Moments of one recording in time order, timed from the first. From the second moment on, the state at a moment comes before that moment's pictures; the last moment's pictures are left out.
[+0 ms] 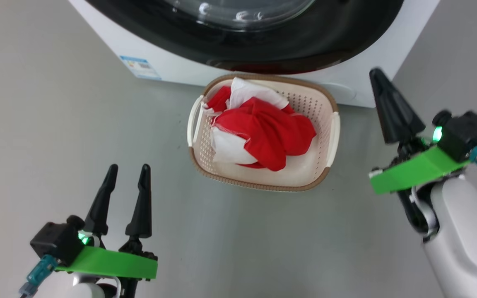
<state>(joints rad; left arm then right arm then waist) -0.22 0.03 -0.07 0.17 -0.41 -0.13 -0.25 -0.51 -0.18 0.17 0.27 0.35 0.13 -0.26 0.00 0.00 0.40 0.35</state>
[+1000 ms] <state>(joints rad) 0.03 0.11 0.00 0.18 -0.34 -0.13 -0.25 0.02 -0.11 0.00 0.21 0.35 0.13 -0.26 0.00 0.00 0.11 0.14</state>
